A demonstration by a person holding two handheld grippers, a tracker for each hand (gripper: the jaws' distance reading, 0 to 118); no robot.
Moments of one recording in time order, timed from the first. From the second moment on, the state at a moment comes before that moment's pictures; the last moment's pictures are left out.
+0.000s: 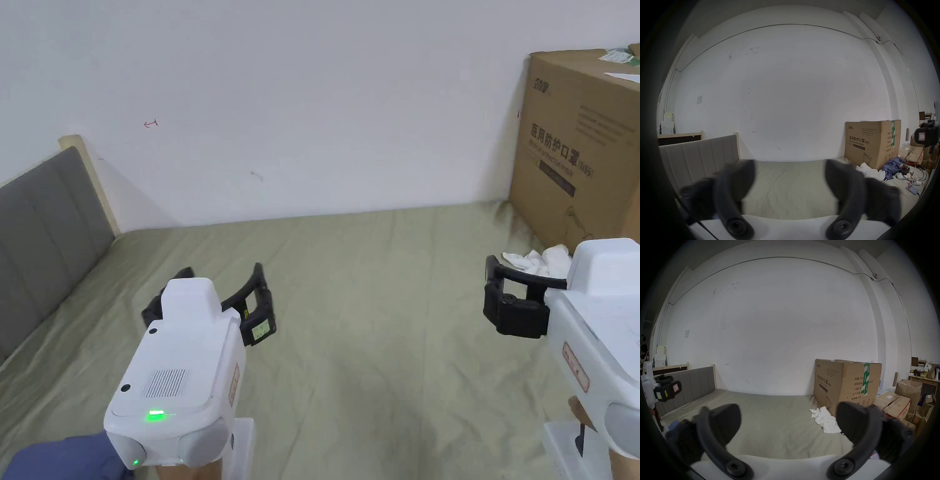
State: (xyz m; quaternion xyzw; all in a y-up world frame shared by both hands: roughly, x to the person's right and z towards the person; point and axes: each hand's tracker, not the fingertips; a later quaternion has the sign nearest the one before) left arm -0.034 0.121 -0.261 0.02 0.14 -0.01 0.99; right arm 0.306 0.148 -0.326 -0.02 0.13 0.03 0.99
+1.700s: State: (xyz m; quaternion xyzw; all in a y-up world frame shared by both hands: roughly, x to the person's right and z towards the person) left arm -0.037 0.120 -0.256 0.04 0.13 -0.04 0.99; right arm 0.307 0.148 -0.325 -0.02 0.09 0.02 1.00
